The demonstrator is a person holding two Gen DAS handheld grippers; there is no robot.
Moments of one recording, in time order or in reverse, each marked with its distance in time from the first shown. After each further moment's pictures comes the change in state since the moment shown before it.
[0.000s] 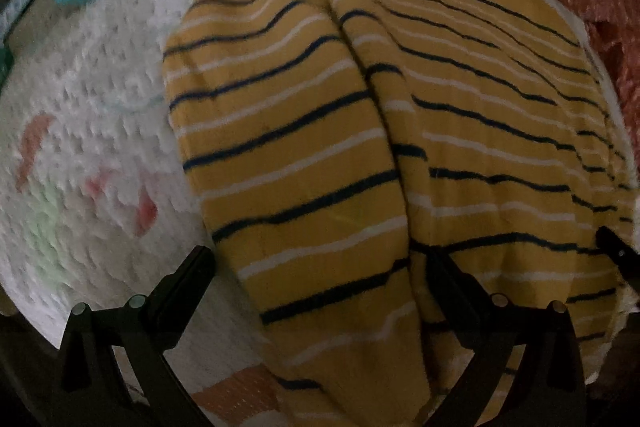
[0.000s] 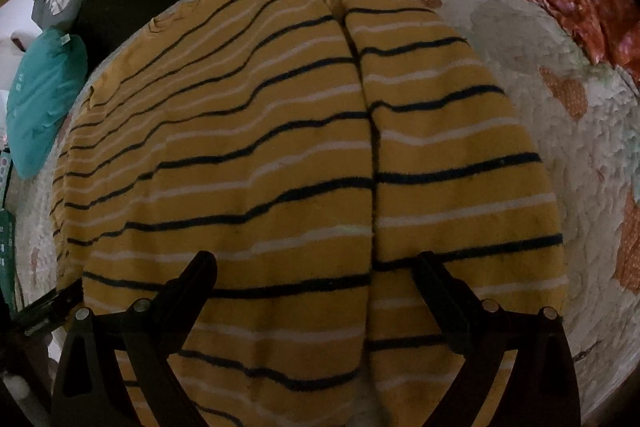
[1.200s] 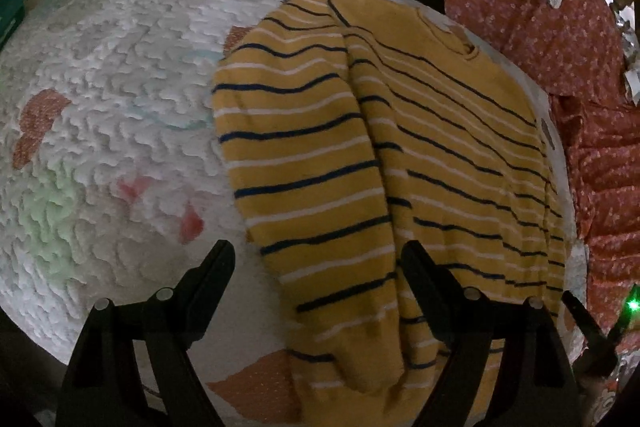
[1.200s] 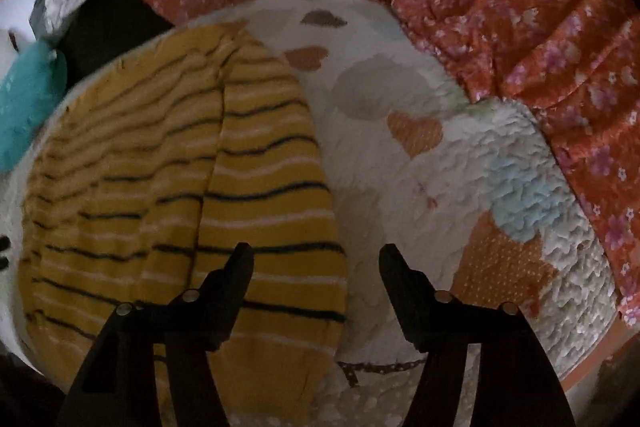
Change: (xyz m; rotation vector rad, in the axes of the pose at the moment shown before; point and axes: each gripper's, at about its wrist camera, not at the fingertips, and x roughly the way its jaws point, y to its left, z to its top) left arm -0.068 0.034 0.004 -0.158 -0.097 -0.163; right arm -0.058 -0.085 -0.013 -0.067 -0.139 -0.206
